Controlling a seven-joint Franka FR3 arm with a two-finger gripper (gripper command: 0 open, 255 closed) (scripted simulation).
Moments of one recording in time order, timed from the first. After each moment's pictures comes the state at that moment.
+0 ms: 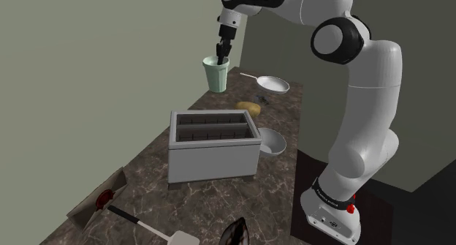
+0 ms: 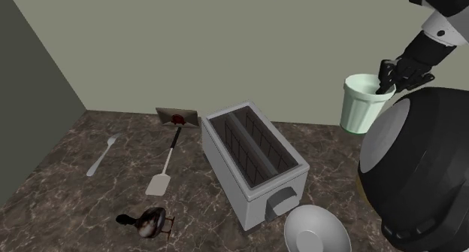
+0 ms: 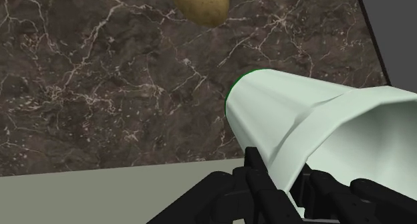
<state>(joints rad) -0.31 0.41 0.17 -1.26 0.13 1.61 -0.48</state>
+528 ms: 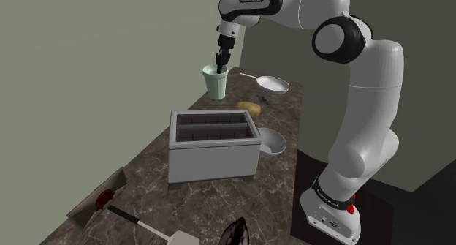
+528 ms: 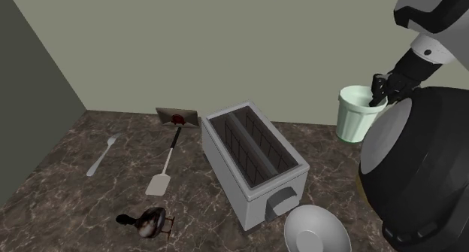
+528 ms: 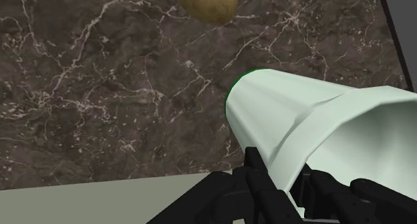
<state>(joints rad) -0.31 0.40 0.17 -1.38 0.14 1.72 -0.49</state>
